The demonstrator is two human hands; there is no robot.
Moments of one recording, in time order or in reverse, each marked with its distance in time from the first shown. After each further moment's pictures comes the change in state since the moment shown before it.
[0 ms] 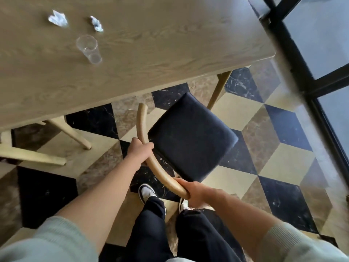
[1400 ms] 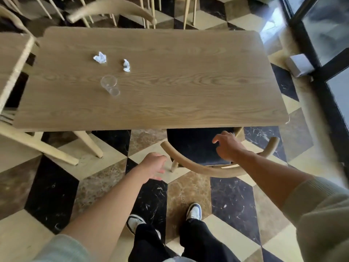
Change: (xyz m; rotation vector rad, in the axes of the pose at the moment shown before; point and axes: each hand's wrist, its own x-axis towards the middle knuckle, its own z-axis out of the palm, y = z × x) left_hand -0.049 0.144 0.061 -0.231 -0.115 -0.060; right_hand 0.024 0.084 -0.351 -0.346 0.583 -0.047
